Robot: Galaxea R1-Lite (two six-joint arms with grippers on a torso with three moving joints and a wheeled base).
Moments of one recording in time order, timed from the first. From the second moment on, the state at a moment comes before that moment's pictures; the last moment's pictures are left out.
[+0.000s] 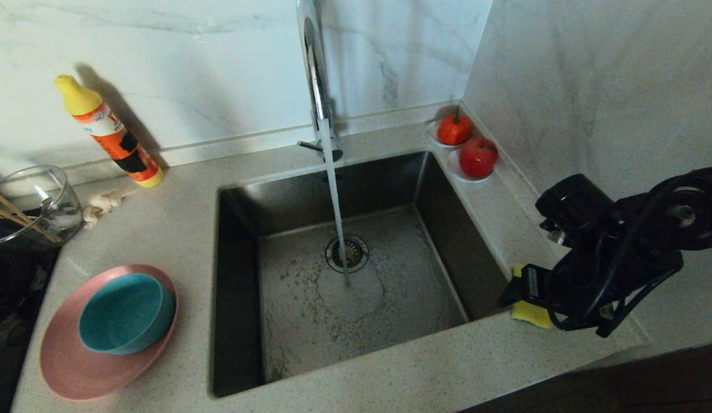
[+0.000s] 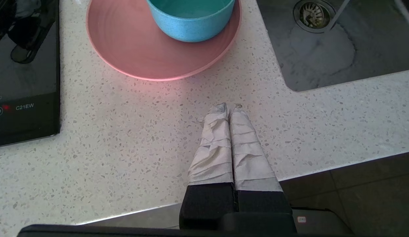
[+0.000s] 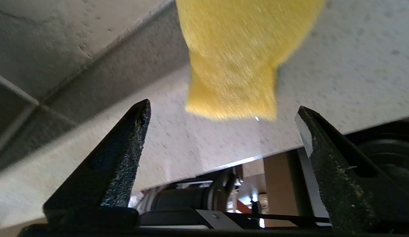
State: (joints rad) left arm 0.00 0.00 -0.09 0.22 0.00 0.01; right arm 0.34 1.78 -1.30 0.61 -0.04 0.68
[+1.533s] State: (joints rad) left arm 0.00 0.00 -0.09 0.22 0.00 0.01; right arm 0.33 1.87 -1.43 0.60 -0.05 0.67
